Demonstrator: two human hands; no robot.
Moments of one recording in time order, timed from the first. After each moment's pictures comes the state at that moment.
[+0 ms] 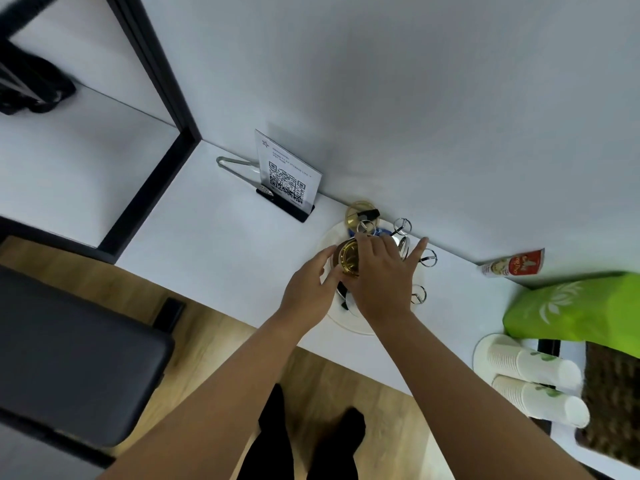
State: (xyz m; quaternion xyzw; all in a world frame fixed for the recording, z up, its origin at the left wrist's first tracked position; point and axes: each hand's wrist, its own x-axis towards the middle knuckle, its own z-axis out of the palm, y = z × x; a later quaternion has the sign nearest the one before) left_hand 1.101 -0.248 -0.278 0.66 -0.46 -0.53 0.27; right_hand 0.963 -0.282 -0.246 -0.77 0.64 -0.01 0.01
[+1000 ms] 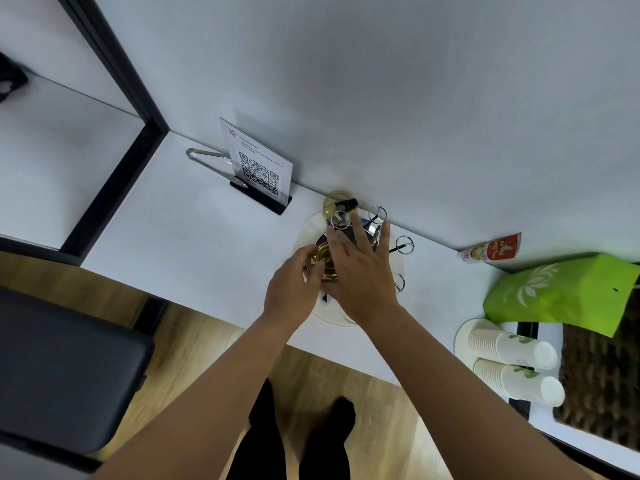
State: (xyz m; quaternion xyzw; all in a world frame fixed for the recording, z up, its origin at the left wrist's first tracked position) left_hand 1.078 -0.245 -0.297 0.70 -0.47 -0.46 0.28; right_hand 0.944 -0.281 -0.243 -0.84 0.54 0.09 0.01
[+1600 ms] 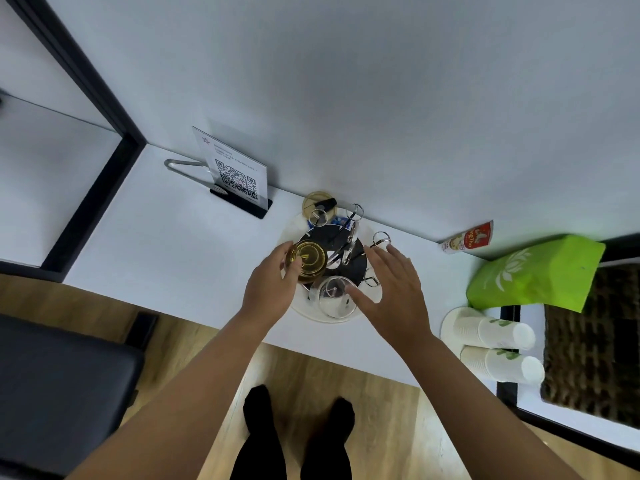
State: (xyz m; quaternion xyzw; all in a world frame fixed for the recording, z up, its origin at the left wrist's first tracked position) left_hand 1.086 -0.248 -0.296 0.70 -0.49 -0.46 0.25; right_hand 0.855 -0.232 -0.242 -0.73 0.65 -0.12 0.17
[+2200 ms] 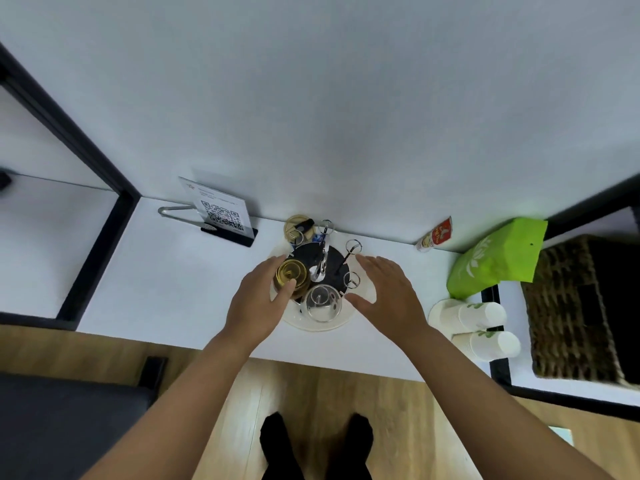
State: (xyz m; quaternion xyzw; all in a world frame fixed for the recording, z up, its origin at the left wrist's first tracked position) left_hand 1.096 -0.233 -0.224 0.64 -0.64 -0.37 0.21; right_hand 0.828 -0.221 -0.208 -0.71 0.66 -0.12 0.21
